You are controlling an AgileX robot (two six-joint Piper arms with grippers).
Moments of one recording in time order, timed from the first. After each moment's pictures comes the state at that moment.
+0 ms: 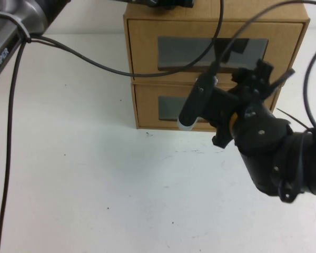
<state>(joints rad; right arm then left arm) 0.83 1.65 -1.03 -1.64 0.70 0.89 -0.43 2.09 -2.17 -0.78 0.79 0.73</state>
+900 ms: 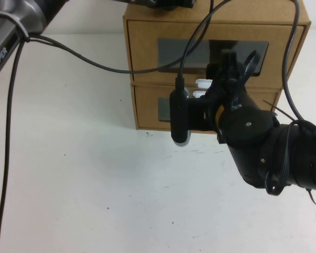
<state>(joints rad) 0.84 1.69 -1.12 -1.64 0.68 0.39 -0.42 2.09 -2.17 -0.79 0.82 0.72</state>
